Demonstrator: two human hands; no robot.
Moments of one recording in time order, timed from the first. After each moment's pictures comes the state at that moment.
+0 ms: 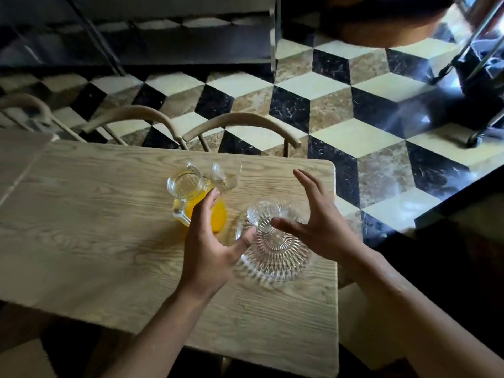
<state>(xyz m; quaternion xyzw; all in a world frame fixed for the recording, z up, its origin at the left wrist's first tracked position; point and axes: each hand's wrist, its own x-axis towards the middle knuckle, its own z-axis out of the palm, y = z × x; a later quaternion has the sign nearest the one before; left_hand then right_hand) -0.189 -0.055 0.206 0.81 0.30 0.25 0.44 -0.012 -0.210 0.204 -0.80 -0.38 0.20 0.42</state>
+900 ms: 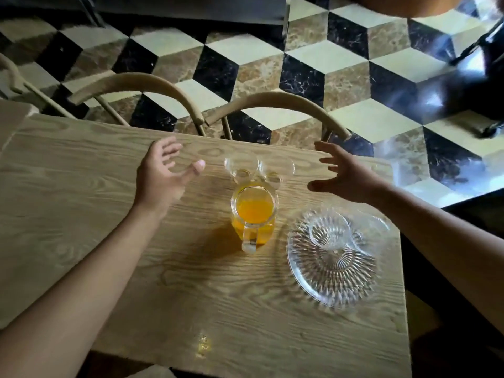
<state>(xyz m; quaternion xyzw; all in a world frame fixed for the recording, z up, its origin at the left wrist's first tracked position) -0.167 0.244 0.162 0.77 0.37 0.21 0.48 0.084 -0.035 0.132 -0.82 -0.31 0.32 0.36</state>
